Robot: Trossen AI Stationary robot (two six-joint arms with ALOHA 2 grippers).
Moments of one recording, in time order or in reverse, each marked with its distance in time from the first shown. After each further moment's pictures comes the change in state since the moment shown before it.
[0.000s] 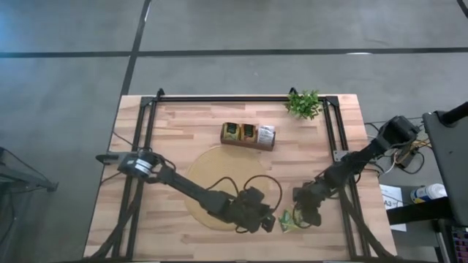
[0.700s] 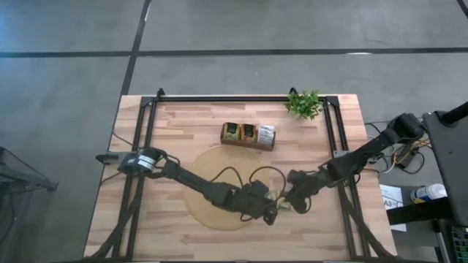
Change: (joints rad) left arm 0.076 0.000 -0.066 0.117 0.122 0.129; right arm -0.094 -0.171 0.019 0.104 0.310 0.131
